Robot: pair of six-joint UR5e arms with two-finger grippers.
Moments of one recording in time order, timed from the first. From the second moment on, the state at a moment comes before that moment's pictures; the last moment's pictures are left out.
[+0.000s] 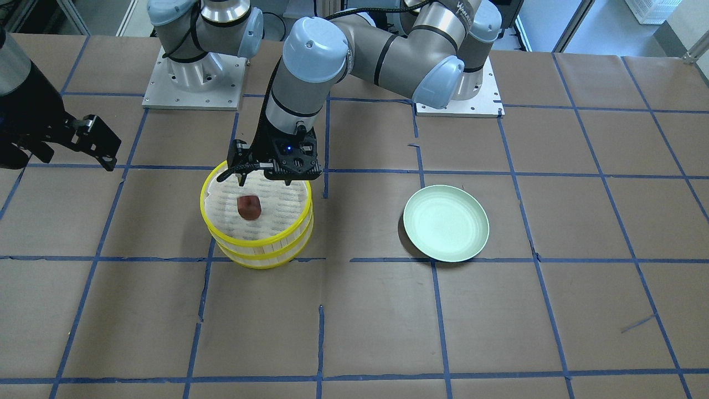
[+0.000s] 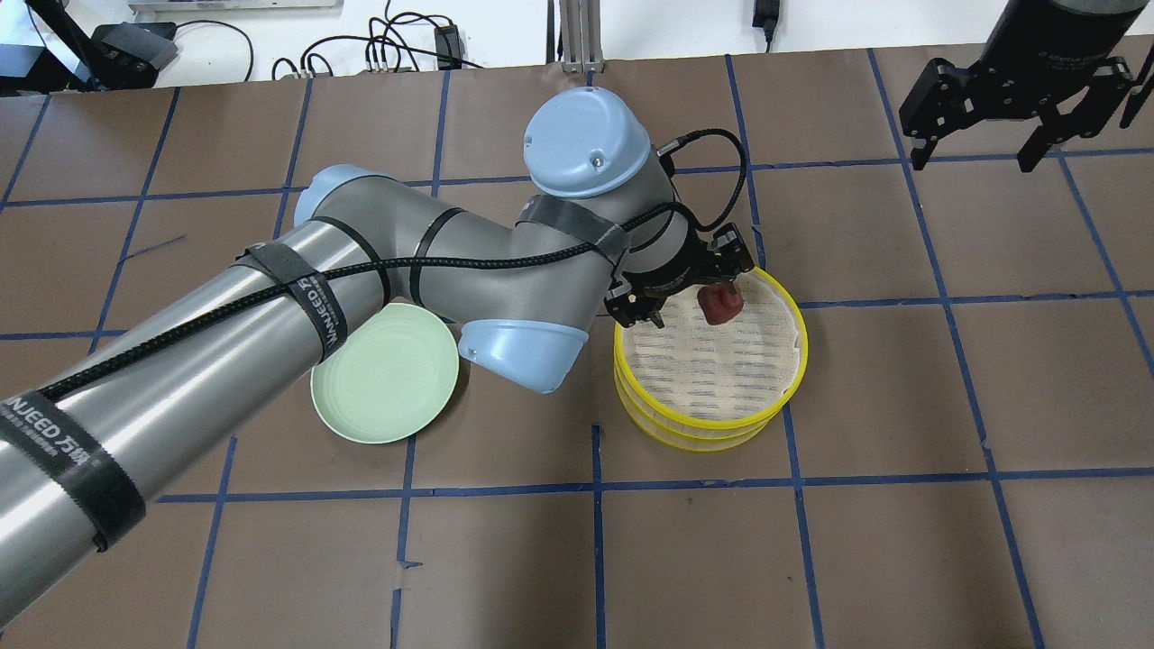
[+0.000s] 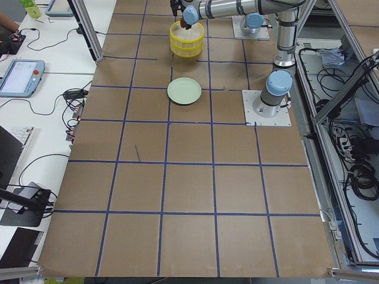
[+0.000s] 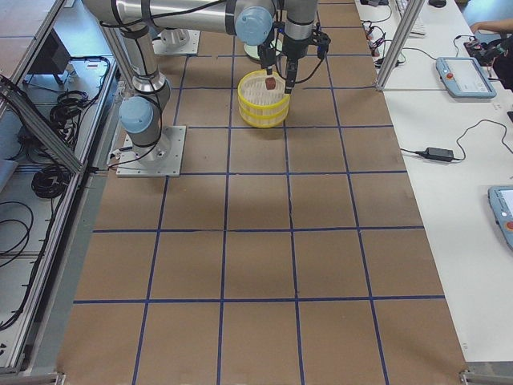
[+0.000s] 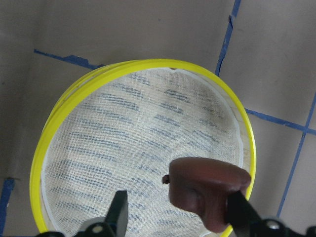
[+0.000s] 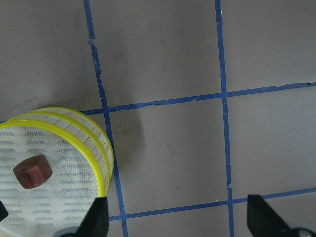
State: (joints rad) left arm -2.07 -1.89 -1.69 -0.90 1.31 -0.79; right arm 1.39 -1.48 1.47 -1.51 -1.61 -0.07
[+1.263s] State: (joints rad) left arm -1.60 -1.58 -1.62 -1.52 1.50 -0.05; right arm 1.55 -1.48 1.45 -1.58 -1.55 0.14
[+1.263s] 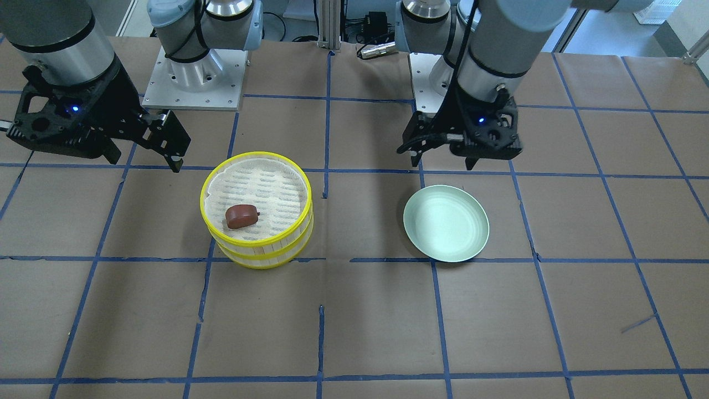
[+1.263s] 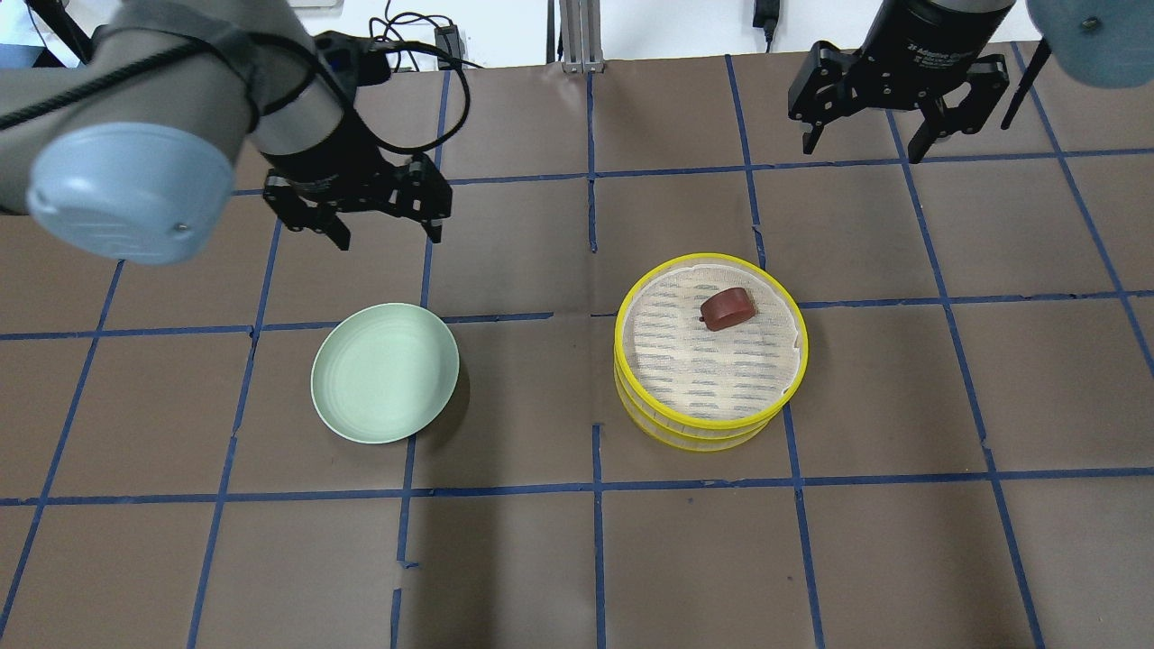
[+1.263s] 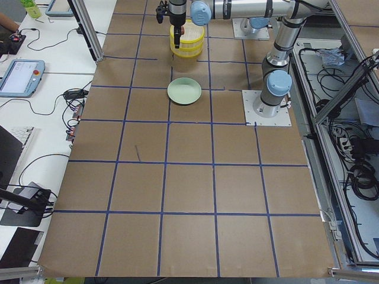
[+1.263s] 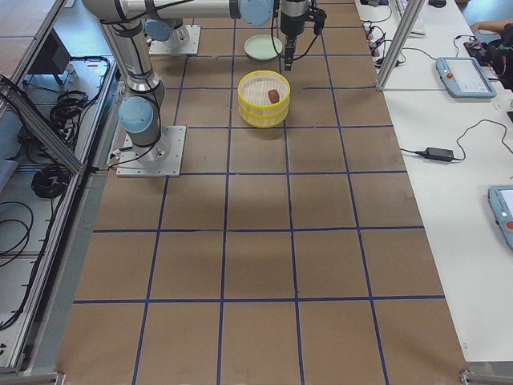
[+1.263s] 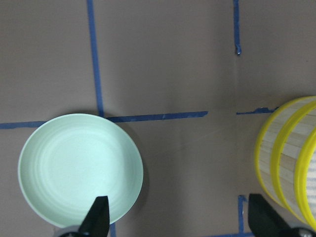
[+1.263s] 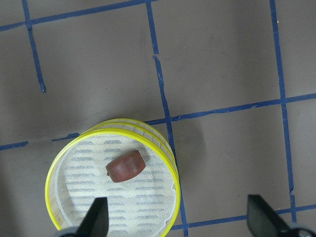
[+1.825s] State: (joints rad) left arm -1.53 -1.53 -1.52 -1.74 1.49 -0.03; right arm 1.56 -1.48 1.46 -1.59 -1.56 0.14
